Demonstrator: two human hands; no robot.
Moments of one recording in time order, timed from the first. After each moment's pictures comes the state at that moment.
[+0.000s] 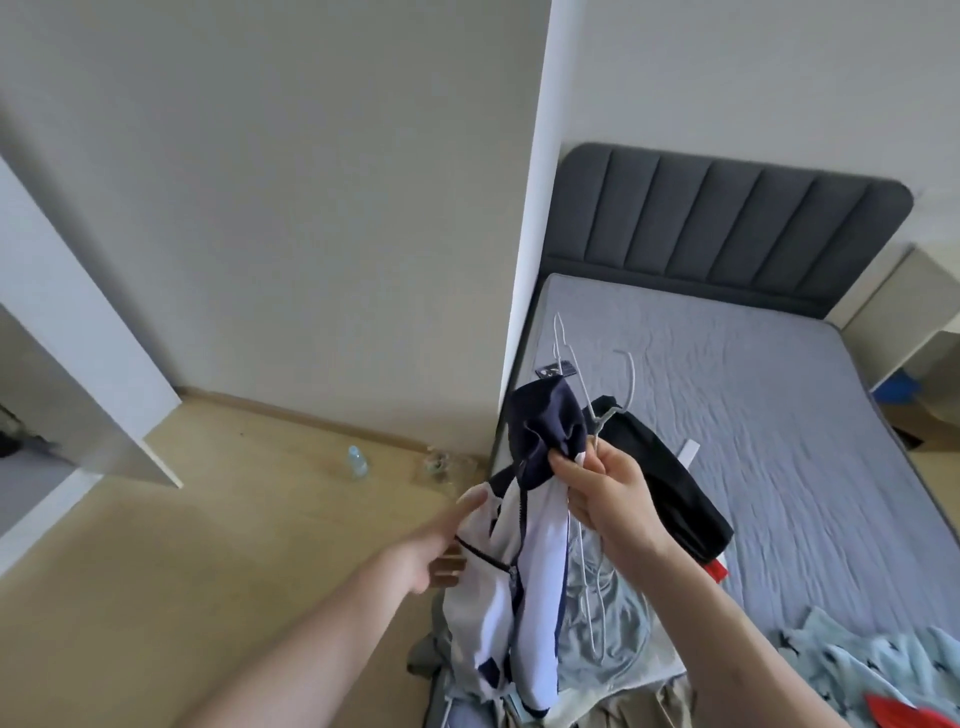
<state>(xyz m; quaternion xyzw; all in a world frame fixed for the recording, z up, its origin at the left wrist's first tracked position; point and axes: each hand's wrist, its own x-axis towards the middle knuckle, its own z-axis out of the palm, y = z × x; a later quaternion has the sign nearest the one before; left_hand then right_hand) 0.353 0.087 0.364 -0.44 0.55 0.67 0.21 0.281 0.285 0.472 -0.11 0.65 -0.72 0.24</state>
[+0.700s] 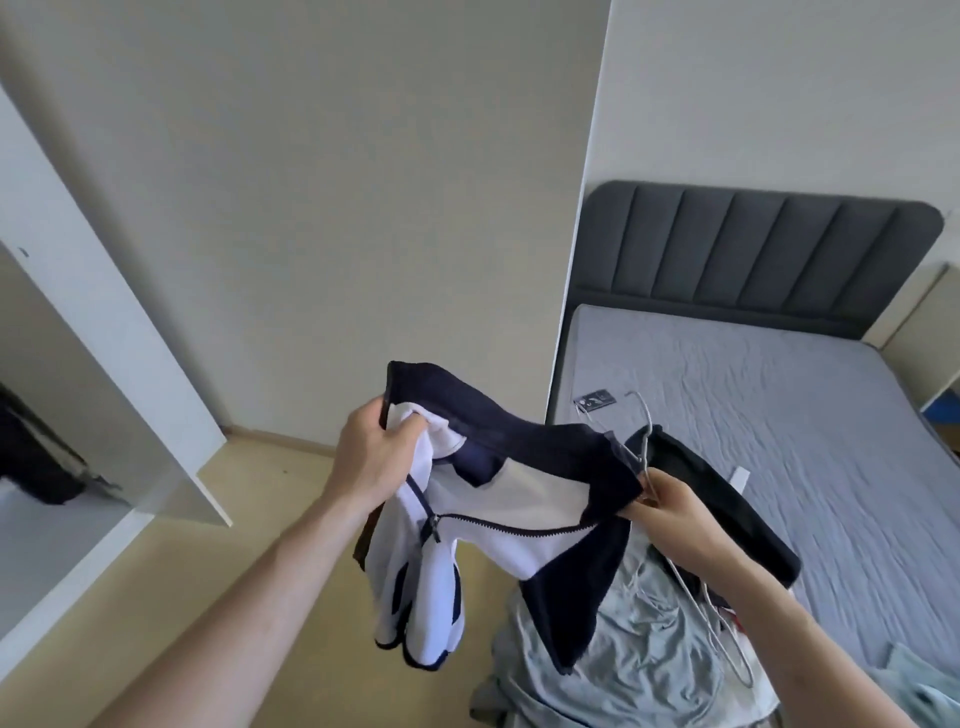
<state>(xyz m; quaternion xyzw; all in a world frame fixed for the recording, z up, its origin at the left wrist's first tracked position) 0.407 -0.069 0.514 -0.26 0.79 0.50 -0.22 0.281 0.249 0.462 -0.15 0.85 -0.47 0.17</state>
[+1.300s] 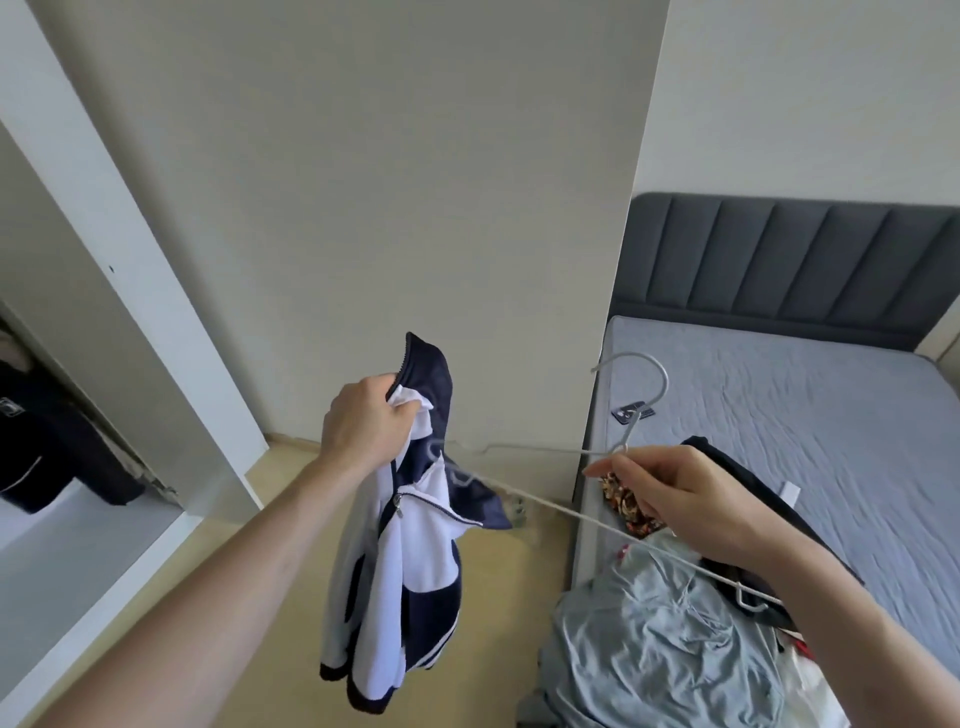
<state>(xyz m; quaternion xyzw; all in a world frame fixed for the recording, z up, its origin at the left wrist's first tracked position) 0.434 -0.169 0.537 -0.29 0.89 0.26 -0.25 0.343 0.178 0.547 -0.36 0.81 -0.44 0.16</state>
